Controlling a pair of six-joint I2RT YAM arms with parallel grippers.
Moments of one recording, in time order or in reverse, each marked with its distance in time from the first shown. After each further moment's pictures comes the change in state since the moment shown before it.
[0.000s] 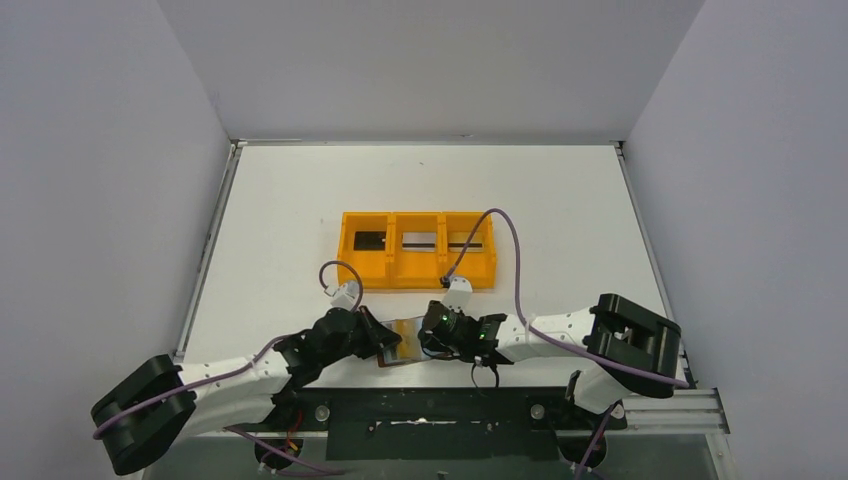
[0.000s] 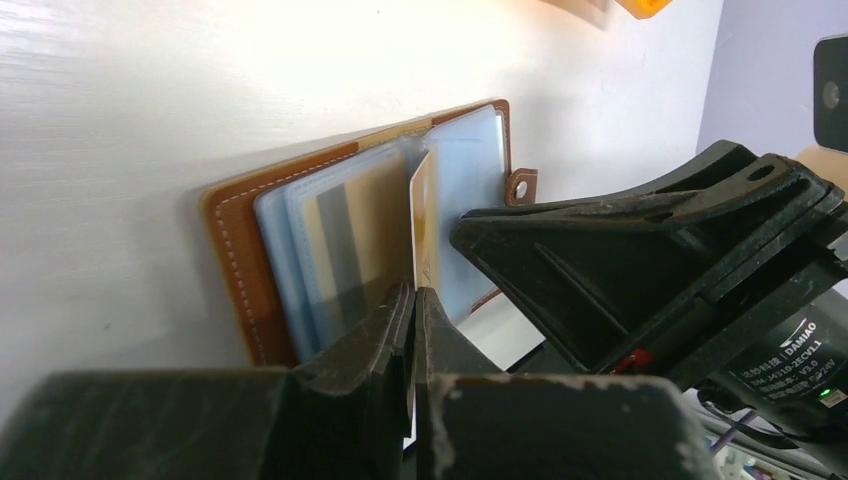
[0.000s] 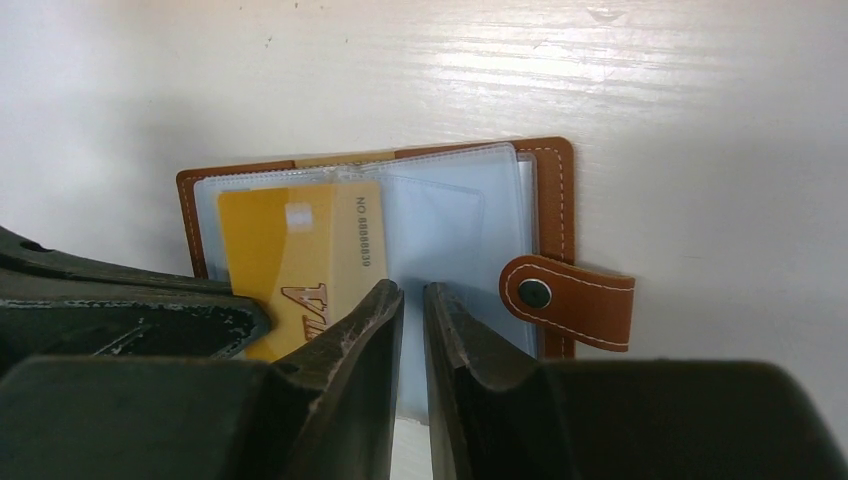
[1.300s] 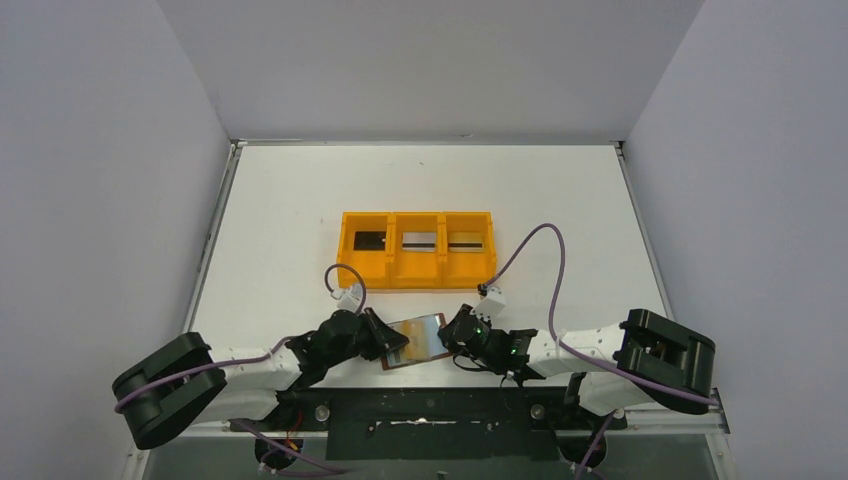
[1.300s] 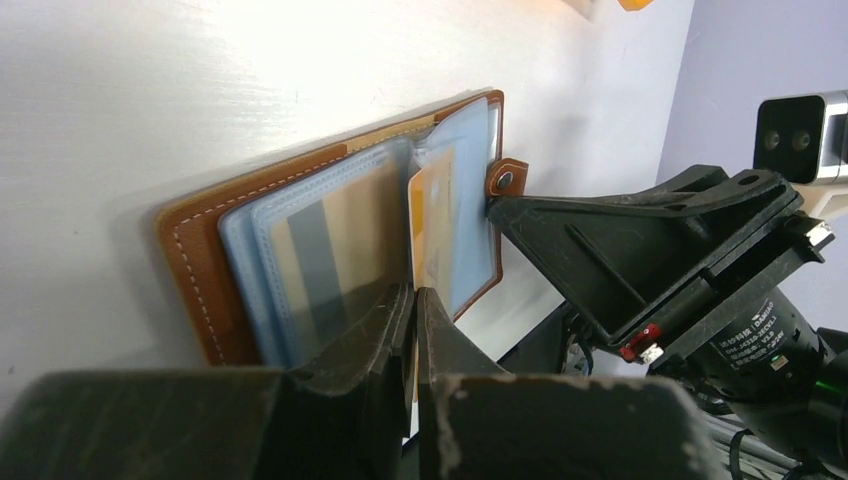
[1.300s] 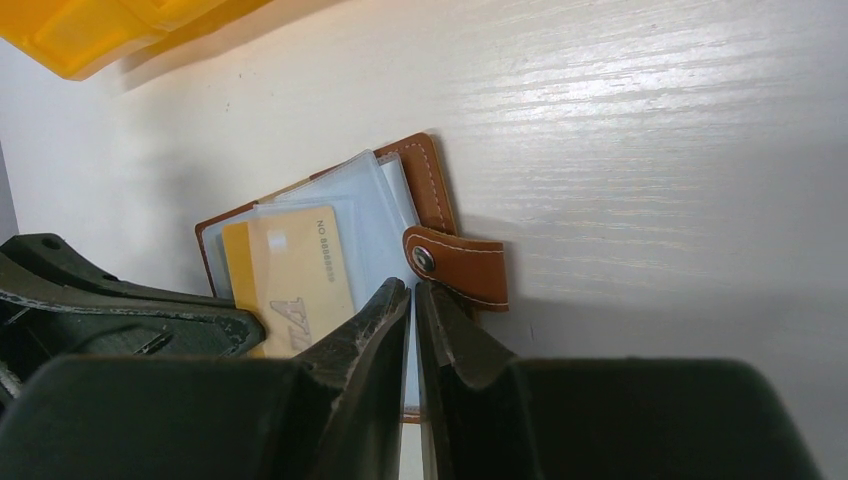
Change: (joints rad) left arm -0.015 0.172 -0.027 0.224 0.029 -0.087; right arm -0.017 -0.176 -0.261 0.183 0.077 0.177
